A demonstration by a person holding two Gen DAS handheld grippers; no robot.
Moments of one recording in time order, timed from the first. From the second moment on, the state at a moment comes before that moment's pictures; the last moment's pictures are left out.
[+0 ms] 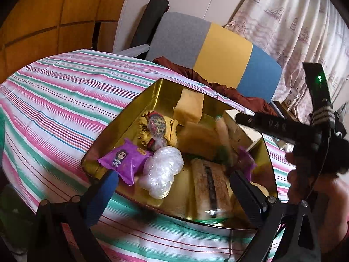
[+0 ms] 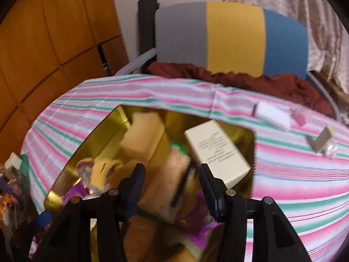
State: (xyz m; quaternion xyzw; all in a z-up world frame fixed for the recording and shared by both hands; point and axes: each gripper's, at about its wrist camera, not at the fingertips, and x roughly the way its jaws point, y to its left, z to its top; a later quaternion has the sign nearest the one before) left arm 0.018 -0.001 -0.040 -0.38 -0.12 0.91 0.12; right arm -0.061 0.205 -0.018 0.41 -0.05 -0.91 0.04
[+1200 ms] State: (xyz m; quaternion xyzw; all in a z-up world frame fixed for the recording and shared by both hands) left arm 0.044 0.104 -0.019 -0.39 -0.04 0.89 0.24; right arm 0.034 0.380 -0.063 0.39 -0.19 -0.90 -0.09
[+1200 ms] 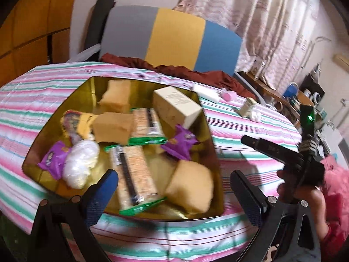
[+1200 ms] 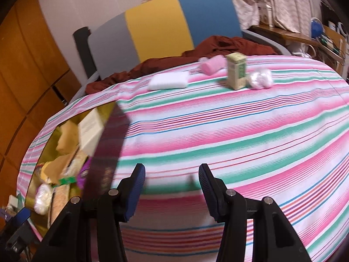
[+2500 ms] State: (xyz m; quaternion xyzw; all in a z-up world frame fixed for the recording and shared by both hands) left arm 0.052 0.187 -0.006 -0.41 0.00 0.86 0.31; right arm -0.041 0.560 -0.036 0.33 -0.19 -0.89 -0.24
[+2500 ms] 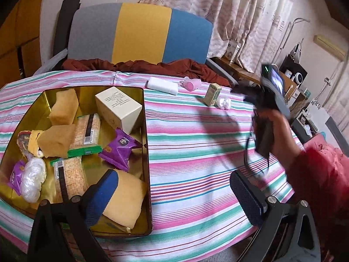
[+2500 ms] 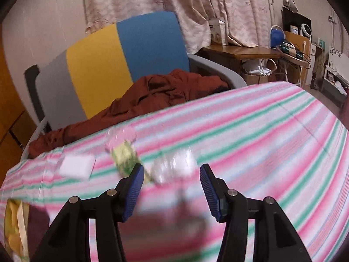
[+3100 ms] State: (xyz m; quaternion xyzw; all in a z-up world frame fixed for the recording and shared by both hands) left arm 0.051 0.199 -0.007 -0.41 0.00 0.86 0.30; right arm -0.020 0.532 -0.049 0.33 -0.15 -0.92 -0.15
